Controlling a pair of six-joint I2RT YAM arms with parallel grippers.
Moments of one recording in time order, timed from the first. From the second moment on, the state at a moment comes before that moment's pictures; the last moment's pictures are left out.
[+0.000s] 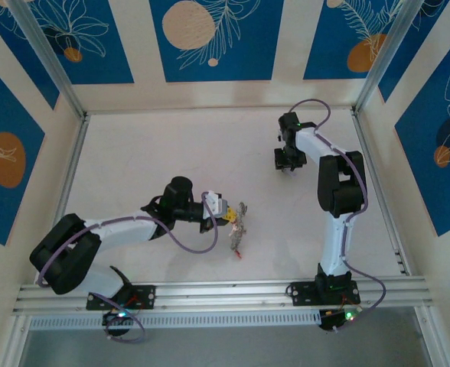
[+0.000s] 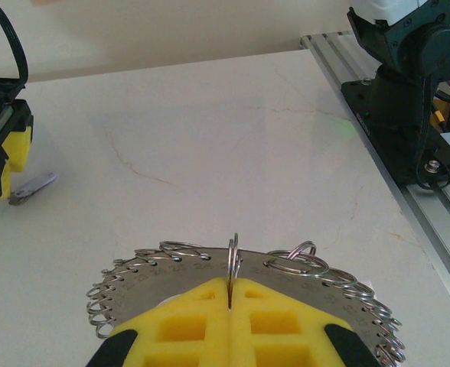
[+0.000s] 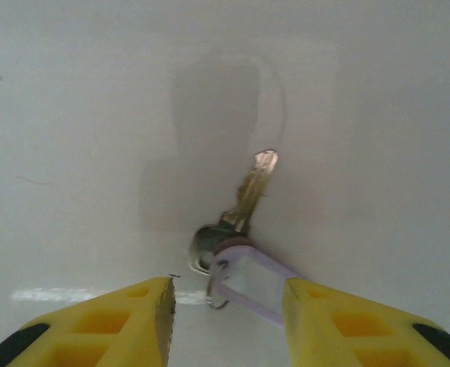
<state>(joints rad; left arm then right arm) -0.73 1.42 0.61 0.39 0.76 0.43 0.18 2.10 1.62 -0.89 0.08 0.11</state>
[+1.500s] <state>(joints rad) -0.73 1.43 0.62 0.39 0.76 0.42 0.49 2.11 1.62 -0.86 -0.09 0.06</state>
